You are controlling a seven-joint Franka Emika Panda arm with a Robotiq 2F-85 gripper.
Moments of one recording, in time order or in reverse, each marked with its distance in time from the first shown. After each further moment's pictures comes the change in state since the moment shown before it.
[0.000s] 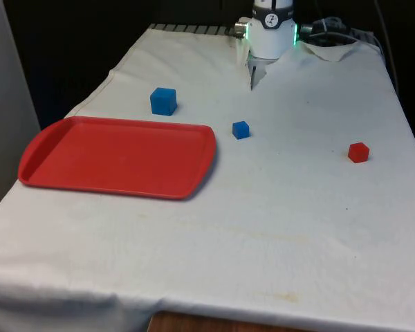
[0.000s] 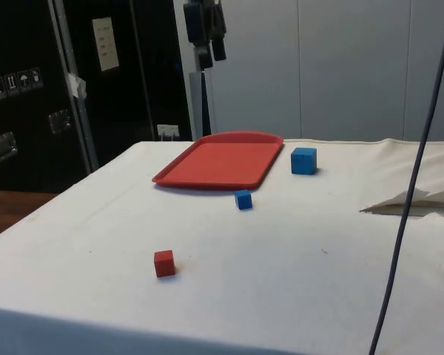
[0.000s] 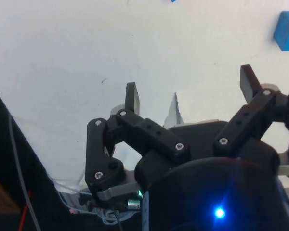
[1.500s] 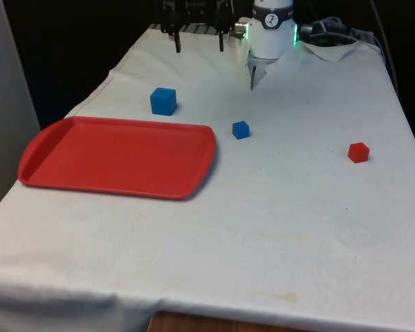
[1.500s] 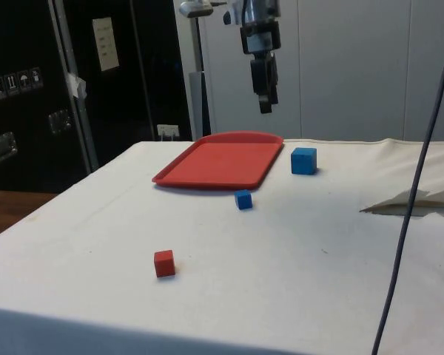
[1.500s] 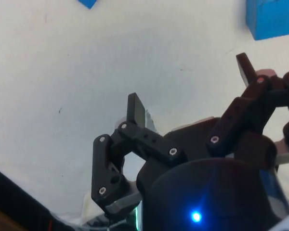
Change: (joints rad) arm -0.052 -0.010 -0.196 -0.297 -0.015 0.284 -0.236
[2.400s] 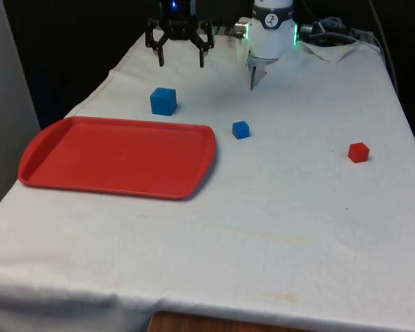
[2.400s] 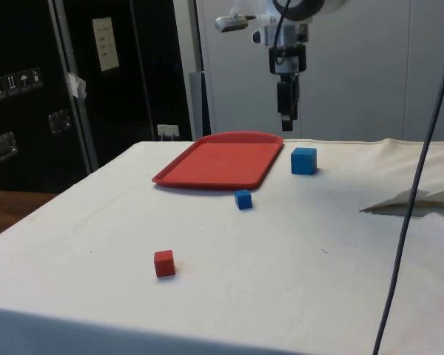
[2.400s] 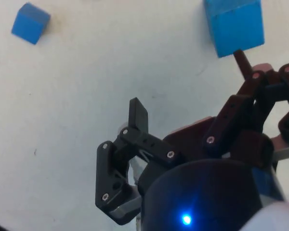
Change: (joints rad) arm -0.014 0.032 -0.121 -0.152 0.000 0.268 -0.108
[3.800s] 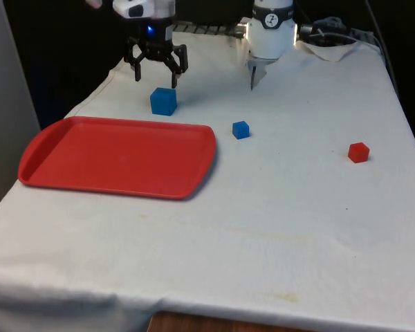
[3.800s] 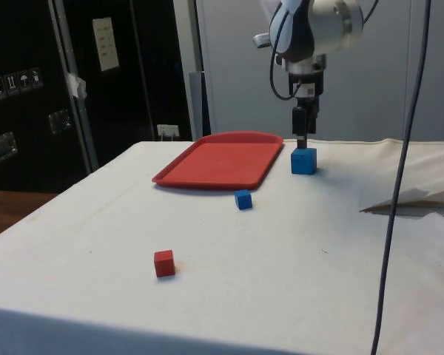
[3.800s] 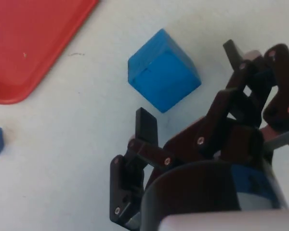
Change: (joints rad) arm -0.022 0.288 -0.050 -0.013 0.390 0.249 -0.265
